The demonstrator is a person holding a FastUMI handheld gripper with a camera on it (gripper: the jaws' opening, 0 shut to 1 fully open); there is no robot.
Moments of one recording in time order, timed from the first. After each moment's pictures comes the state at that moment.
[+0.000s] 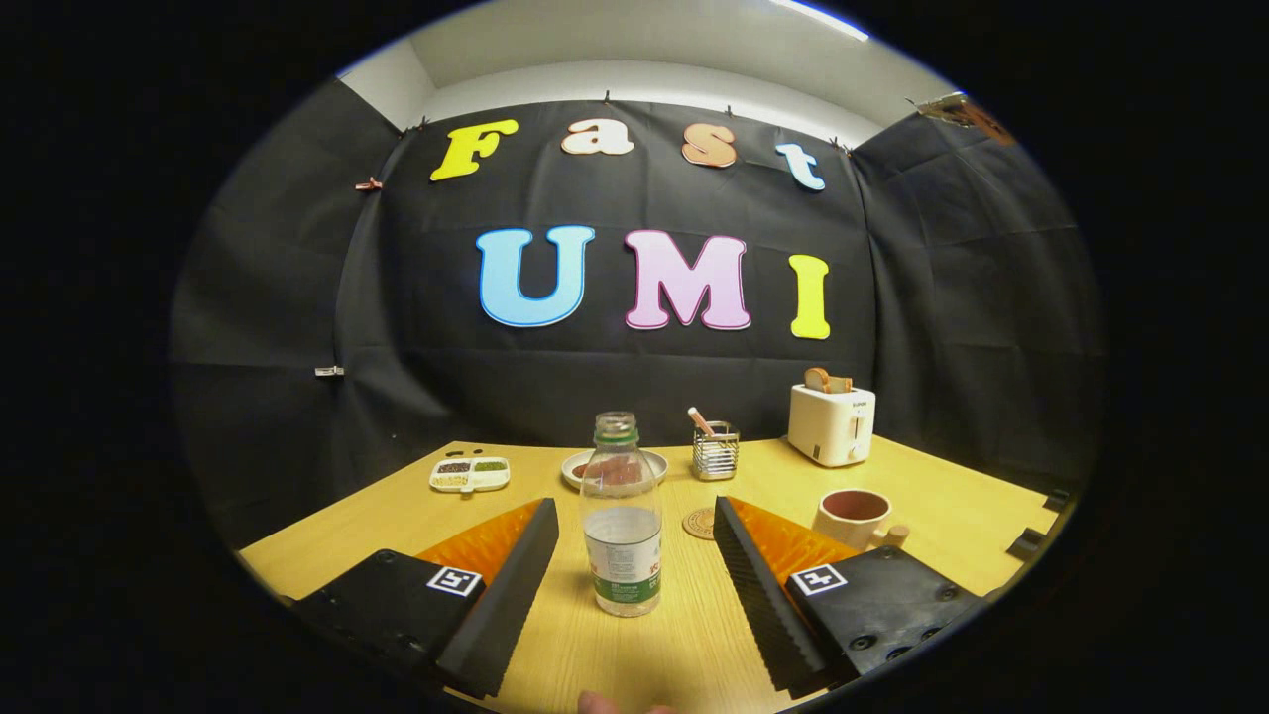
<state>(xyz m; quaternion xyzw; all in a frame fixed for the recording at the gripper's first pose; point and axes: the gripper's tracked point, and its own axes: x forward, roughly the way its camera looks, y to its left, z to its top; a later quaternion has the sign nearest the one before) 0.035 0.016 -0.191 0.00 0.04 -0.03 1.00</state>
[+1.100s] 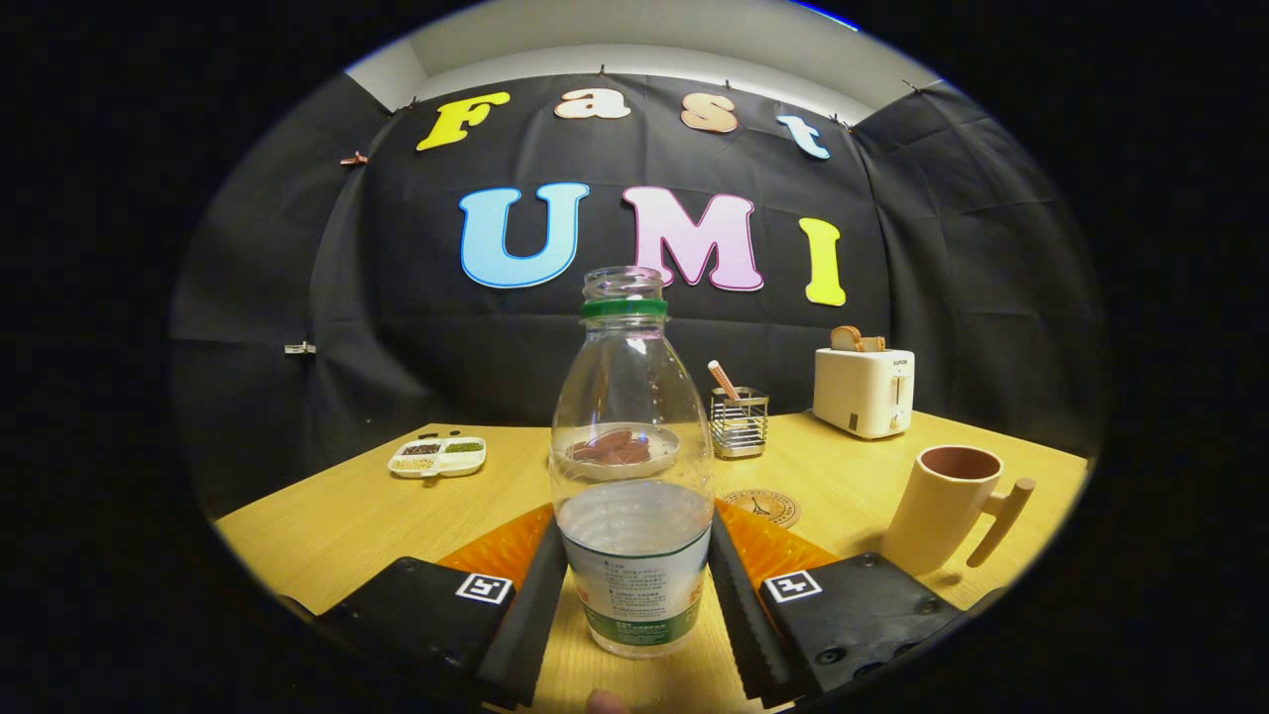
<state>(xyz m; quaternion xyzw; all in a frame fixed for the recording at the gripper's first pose) 0.129 0.023 -0.260 0.01 0.05 -0.04 1.00</state>
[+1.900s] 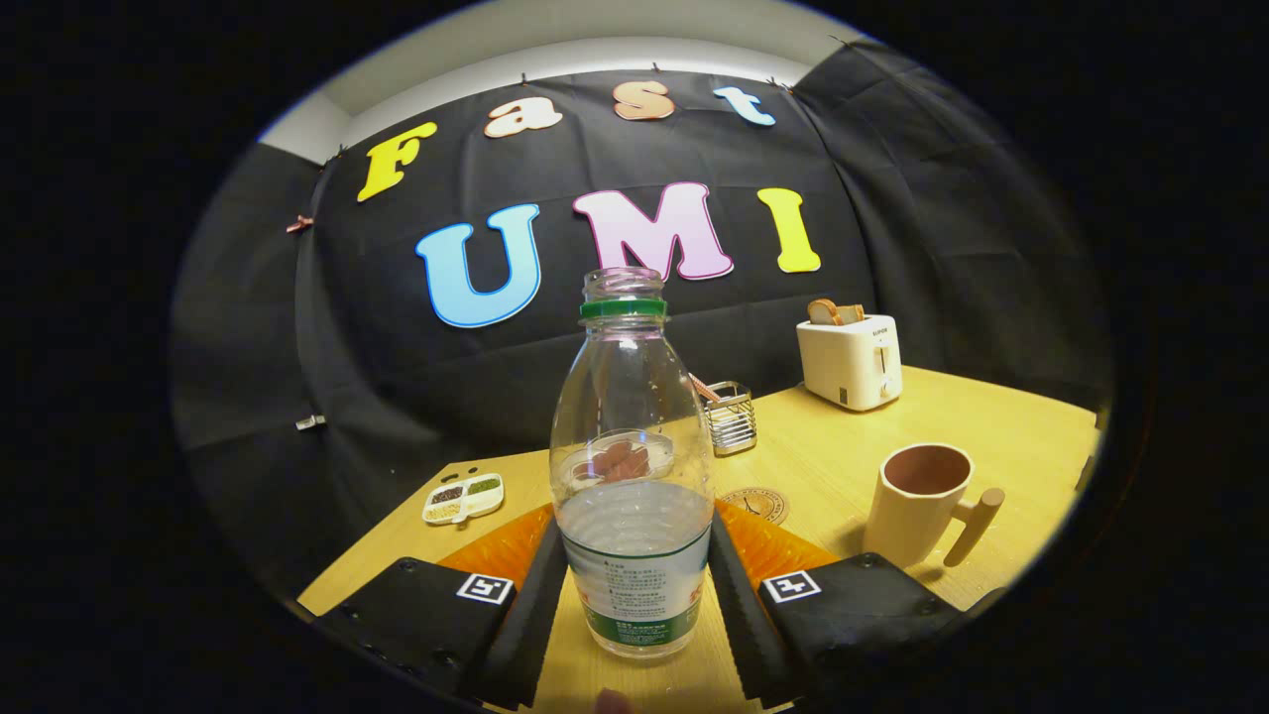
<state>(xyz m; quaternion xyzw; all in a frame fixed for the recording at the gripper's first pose) 0.113 -0.009 -0.209 0.14 0.08 -0.05 0.99</state>
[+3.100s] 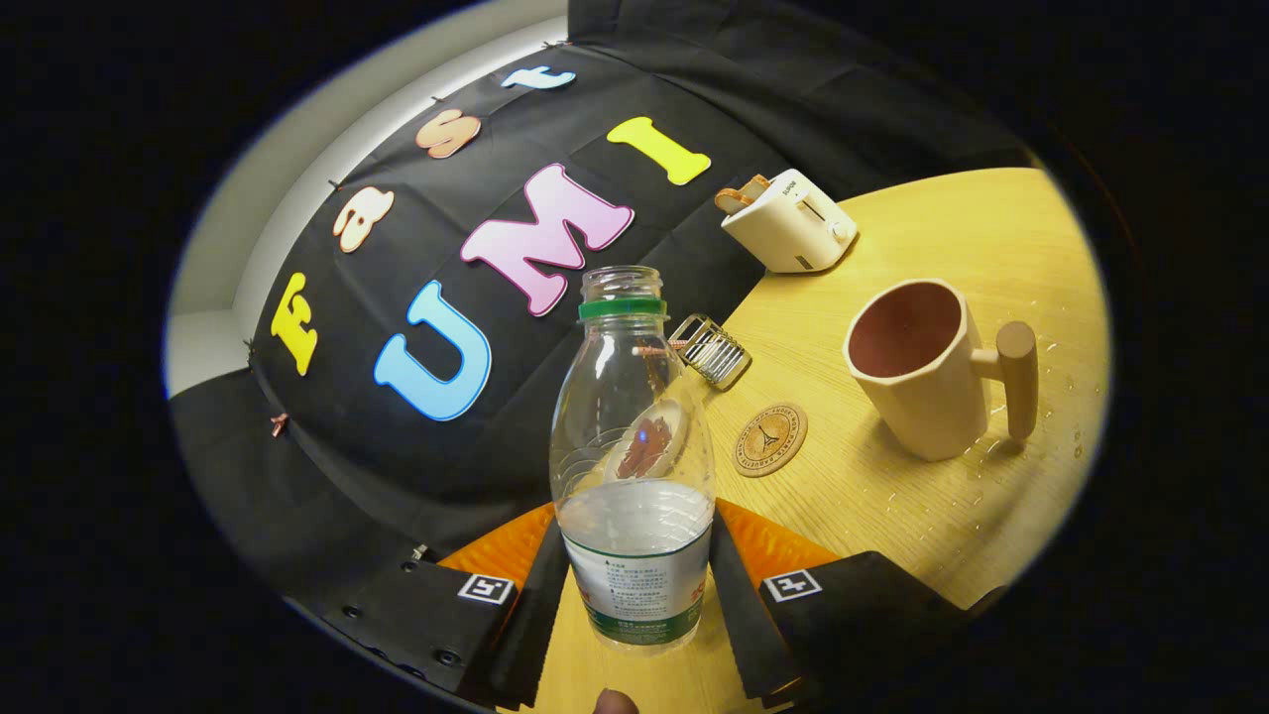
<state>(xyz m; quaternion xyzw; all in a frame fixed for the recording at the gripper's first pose) 0.112 -0.046 -0.222 0.44 0.11 -0.04 0.89</state>
